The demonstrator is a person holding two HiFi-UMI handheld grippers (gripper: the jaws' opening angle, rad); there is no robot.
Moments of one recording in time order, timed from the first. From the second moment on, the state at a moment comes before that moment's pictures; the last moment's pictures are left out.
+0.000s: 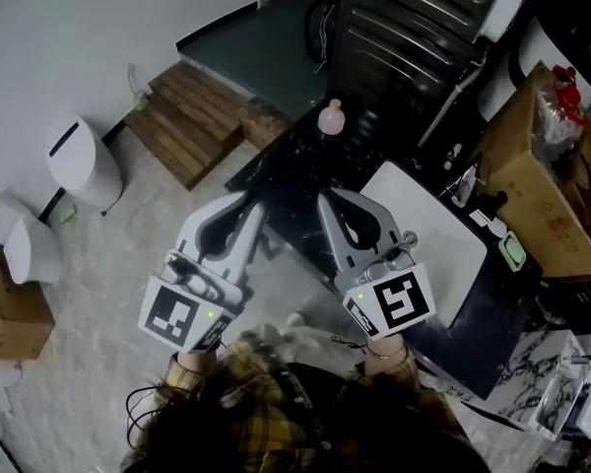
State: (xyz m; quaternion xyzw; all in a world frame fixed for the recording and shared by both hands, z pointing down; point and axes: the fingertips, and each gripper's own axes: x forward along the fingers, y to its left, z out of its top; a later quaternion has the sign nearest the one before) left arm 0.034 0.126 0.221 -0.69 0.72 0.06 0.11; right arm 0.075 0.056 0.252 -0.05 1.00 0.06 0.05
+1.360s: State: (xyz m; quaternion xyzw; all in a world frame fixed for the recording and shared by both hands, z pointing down) left arm -0.123 -0.076 0.262 -0.80 0.59 0.03 0.06; right arm -0.052 -0.108 0.284 -0.23 0.97 0.04 -0.02
